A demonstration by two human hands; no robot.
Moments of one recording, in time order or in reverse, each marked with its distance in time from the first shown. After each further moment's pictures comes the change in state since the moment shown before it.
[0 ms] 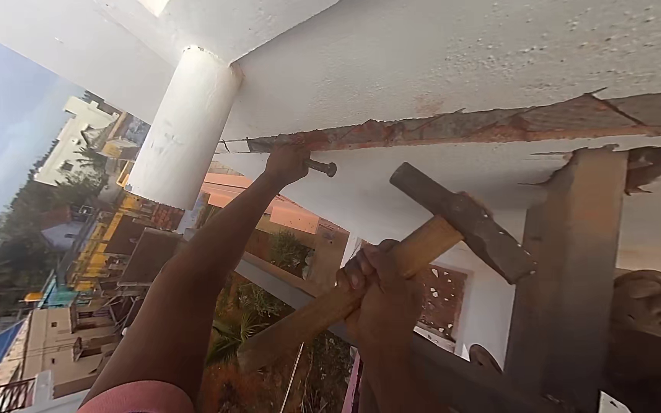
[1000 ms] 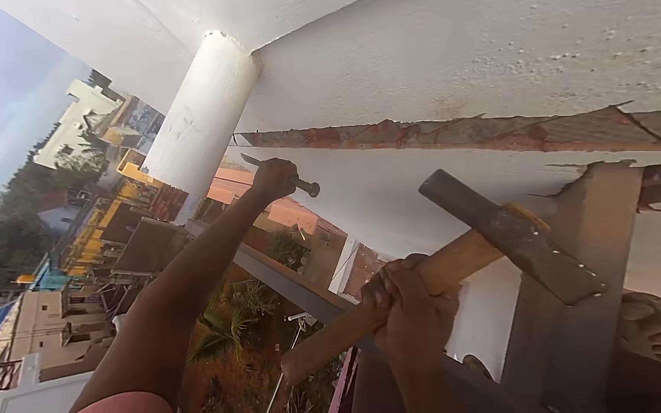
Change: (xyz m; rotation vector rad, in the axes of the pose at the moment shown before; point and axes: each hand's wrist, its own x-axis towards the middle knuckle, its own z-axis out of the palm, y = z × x) left_hand -0.064 -0.014 -0.011 -0.099 0.052 -0.008; right_hand 0.001 -0.010 -0.029 -0.185 -0.150 -0.102
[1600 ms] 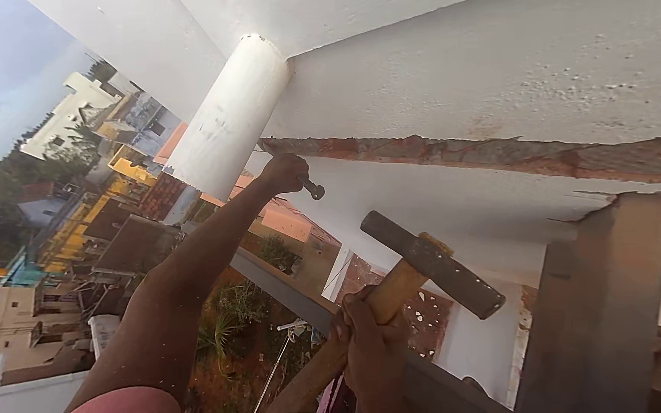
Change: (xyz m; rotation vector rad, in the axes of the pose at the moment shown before) left_hand 0.019 -0.046 0.001 -0.132 0.035 0.265; right_hand -0.038 0.057 0.010 -0.135 -0.059 0.125
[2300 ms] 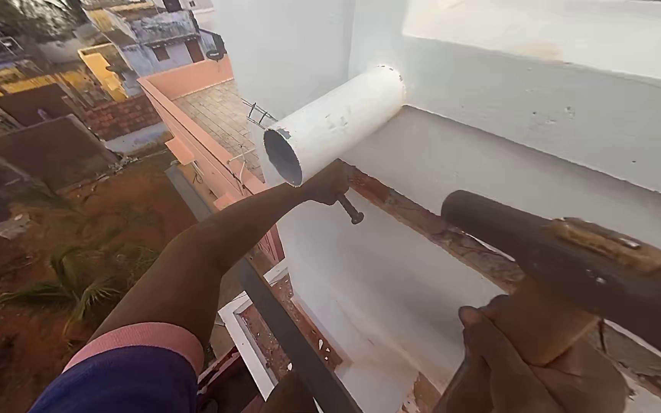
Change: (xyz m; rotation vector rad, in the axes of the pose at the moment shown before) left_hand 0.019 0.036 -0.018 -0.083 0.004 -0.215; right_hand 0.066 -0.176 0.014 -1.095 -0.608 -0.687
